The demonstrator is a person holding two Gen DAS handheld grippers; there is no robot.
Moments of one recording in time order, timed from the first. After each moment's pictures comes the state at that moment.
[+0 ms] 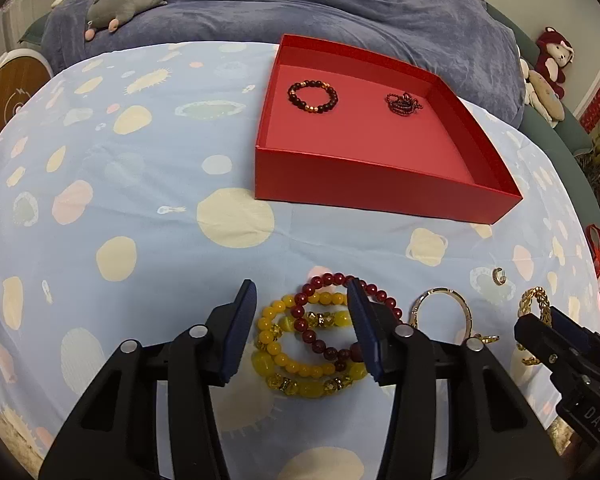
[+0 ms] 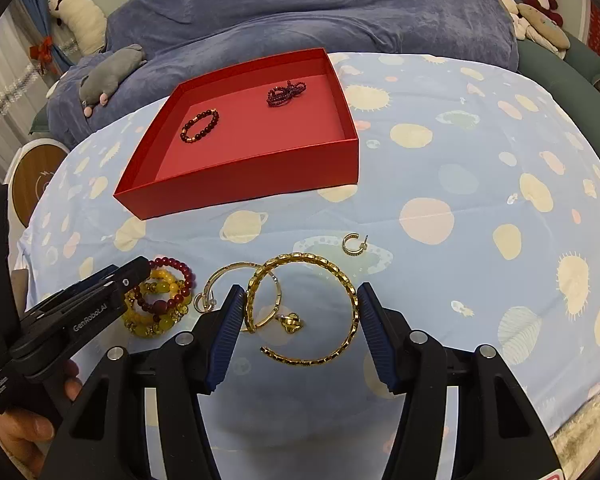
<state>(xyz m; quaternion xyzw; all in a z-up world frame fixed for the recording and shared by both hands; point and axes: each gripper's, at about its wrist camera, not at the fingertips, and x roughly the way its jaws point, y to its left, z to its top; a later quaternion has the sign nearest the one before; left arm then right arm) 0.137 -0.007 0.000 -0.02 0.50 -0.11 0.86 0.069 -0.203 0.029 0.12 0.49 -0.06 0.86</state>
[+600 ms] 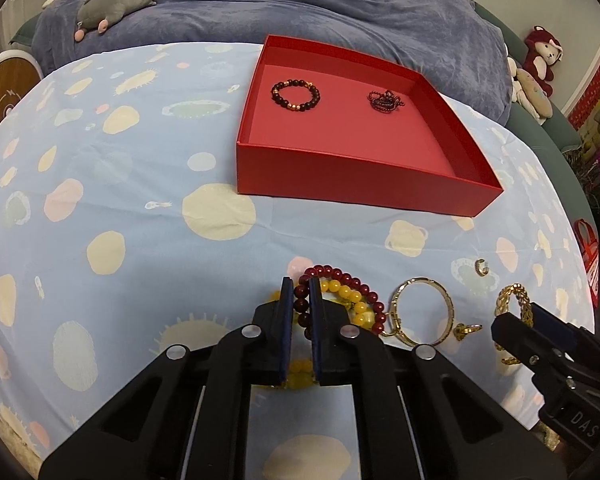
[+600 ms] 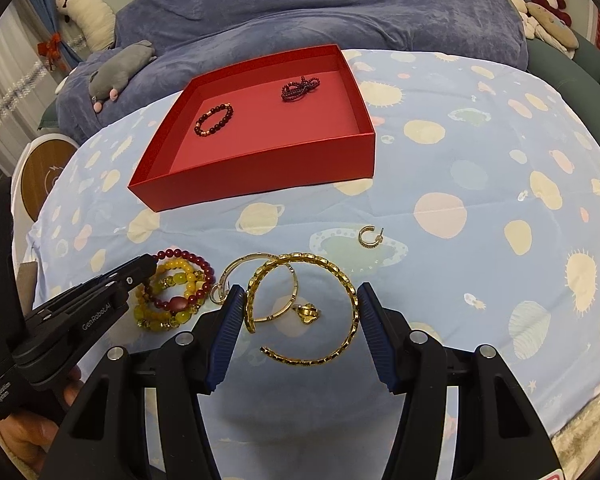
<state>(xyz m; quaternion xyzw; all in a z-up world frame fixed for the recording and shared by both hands) 0.125 -0.008 0.011 -0.04 0.49 -0.14 0.86 0.065 -0.195 0.032 0.13 0.49 -0.04 0.86</state>
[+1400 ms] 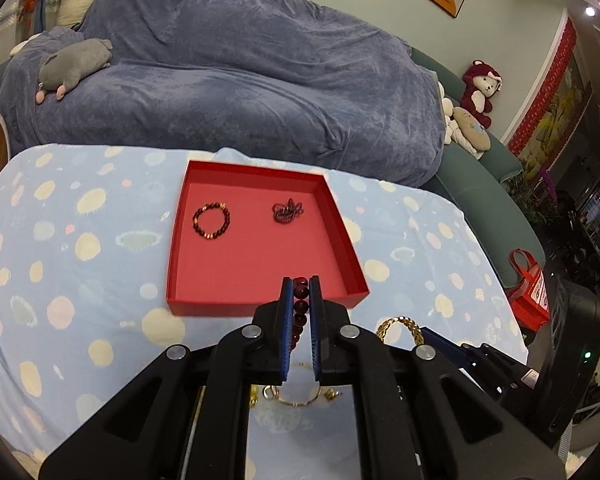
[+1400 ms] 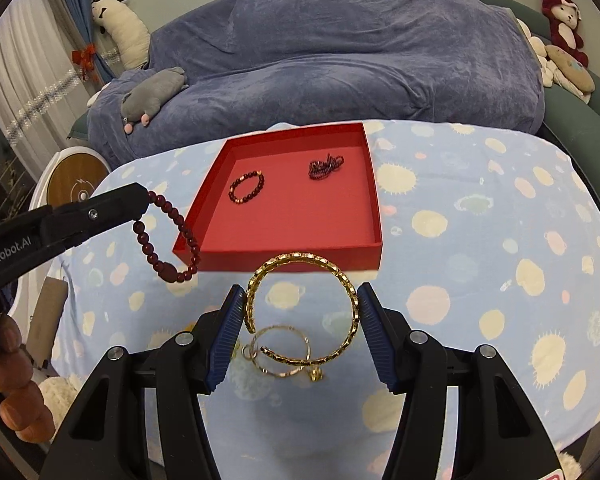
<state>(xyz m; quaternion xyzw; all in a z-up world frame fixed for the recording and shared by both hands) 0.139 -0.046 0.153 -0.07 0.40 -0.23 0.88 0.090 -0.210 0.108 0.10 0.43 0.01 0.90</state>
